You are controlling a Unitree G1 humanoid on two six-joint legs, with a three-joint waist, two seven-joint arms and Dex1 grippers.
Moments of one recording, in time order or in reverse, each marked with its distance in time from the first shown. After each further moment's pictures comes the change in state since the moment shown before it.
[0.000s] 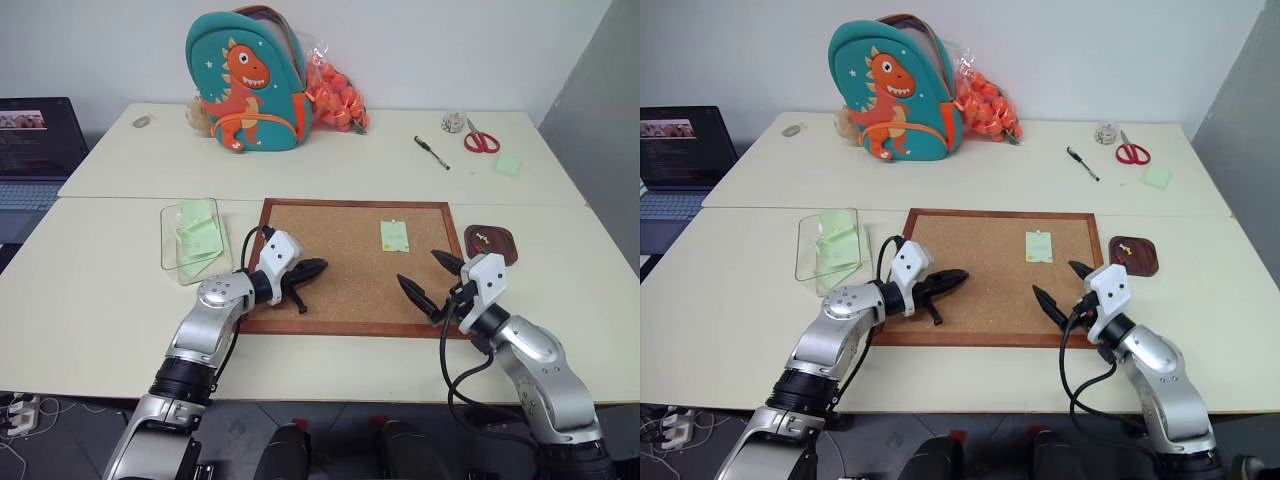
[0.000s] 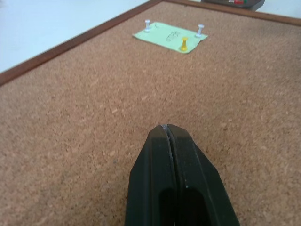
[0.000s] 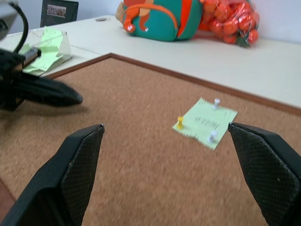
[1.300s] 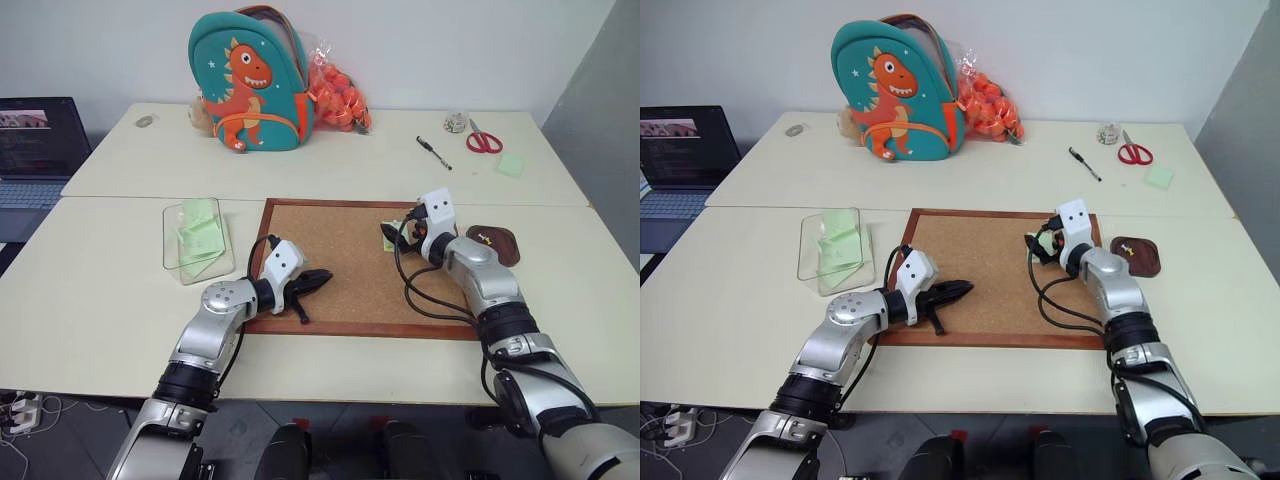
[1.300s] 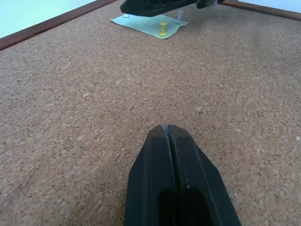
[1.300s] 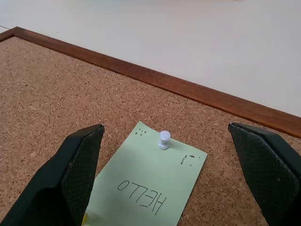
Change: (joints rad) left arm 0.026 -0.011 -0.012 -0.010 0.010 0.022 -0.058; right arm -0.686 0.113 0.028 0.975 -0.152 -0.040 -0.067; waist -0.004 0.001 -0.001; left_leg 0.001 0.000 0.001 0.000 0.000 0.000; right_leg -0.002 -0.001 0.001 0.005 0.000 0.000
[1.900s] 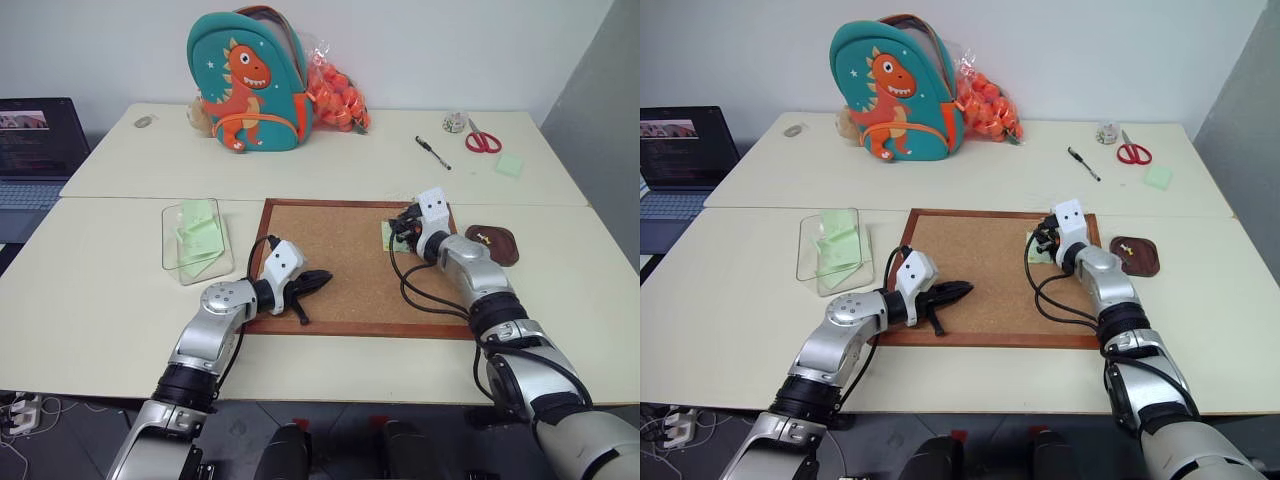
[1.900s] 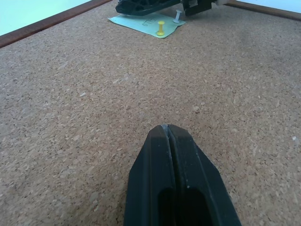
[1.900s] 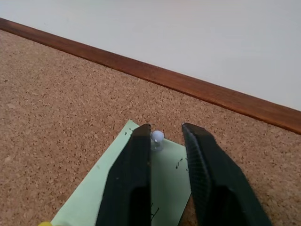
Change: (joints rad) left arm 0.010 0.001 0.001 -0.016 0.000 0.009 0.000; right arm -0.091 0.028 -0.010 0.199 -0.028 -0.090 -0.009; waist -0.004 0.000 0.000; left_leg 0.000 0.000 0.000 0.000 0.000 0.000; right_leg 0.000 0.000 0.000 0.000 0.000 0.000
